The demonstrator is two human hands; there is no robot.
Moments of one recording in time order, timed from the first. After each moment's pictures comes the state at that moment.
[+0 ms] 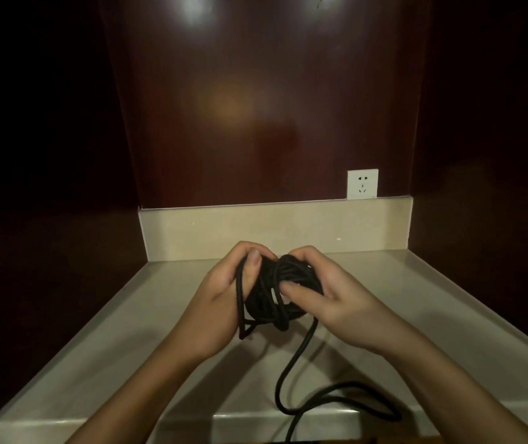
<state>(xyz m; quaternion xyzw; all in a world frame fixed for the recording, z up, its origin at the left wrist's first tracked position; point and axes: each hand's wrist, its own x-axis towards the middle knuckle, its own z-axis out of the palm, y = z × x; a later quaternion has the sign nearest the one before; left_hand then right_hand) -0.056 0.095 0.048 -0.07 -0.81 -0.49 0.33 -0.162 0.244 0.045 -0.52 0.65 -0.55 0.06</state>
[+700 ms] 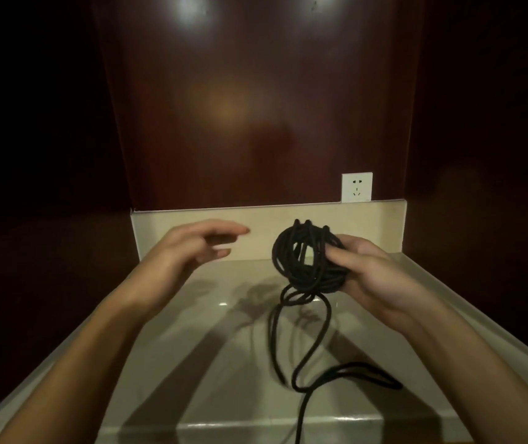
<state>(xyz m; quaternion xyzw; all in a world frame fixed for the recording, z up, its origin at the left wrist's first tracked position) -0.056 0.045 0.091 -0.05 -0.82 -0.52 0.26 -0.205 0.261 0.065 -0.35 0.58 -0.71 0.21</state>
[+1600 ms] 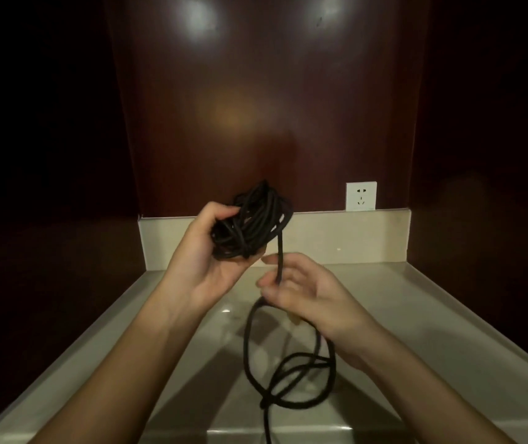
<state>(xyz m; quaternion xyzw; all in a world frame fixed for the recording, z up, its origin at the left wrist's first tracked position) -0.080 0.093 0.114 -0.06 -0.47 -0.85 0.22 -0.167 0.224 0.041 -0.46 0.54 -0.68 0.18</state>
